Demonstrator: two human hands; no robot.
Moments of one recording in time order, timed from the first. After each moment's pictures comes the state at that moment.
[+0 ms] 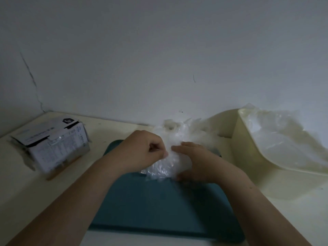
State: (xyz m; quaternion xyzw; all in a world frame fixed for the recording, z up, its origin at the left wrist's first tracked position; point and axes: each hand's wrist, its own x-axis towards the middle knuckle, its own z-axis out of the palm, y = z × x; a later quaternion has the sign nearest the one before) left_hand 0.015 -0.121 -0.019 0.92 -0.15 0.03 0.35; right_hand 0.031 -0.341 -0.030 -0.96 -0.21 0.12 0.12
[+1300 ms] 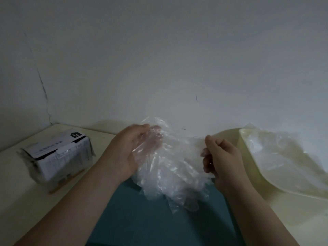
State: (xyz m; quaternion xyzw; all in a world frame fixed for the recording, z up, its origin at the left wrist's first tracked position) left_hand 0.013 -0.121 0.017 0.45 0.06 0.00 0.89; right_hand 0.031 -0.348 -0.008 -0.64 0.05 -0.11 0.75
